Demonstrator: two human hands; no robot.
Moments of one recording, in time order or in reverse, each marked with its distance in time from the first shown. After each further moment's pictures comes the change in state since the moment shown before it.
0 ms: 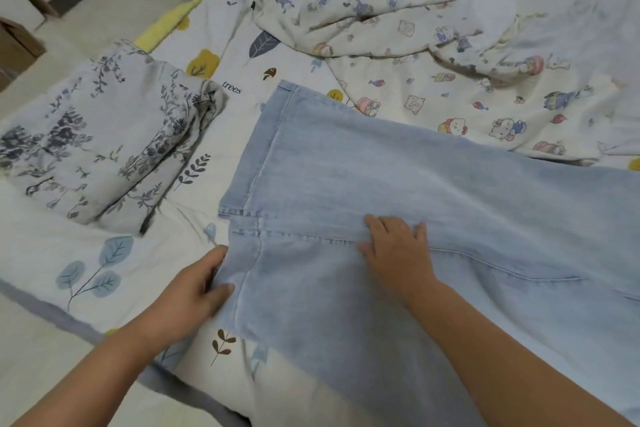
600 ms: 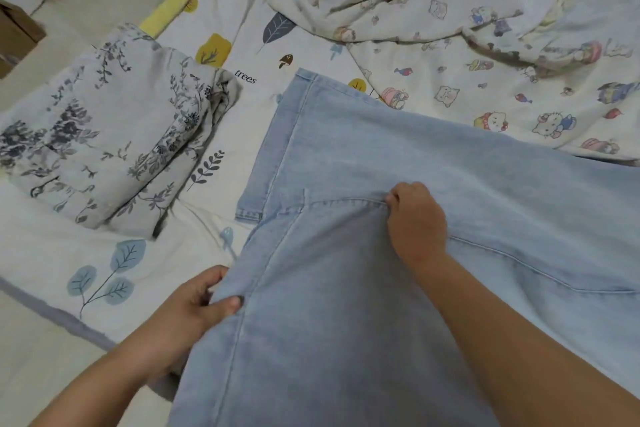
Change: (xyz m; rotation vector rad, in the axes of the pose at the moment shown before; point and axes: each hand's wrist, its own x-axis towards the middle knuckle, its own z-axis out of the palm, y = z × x) left_hand -0.003 -0.023 -0.019 -0.593 -0.087 -0.383; right_hand 0.050 -0.030 -0.020 0.373 0.351 0.141
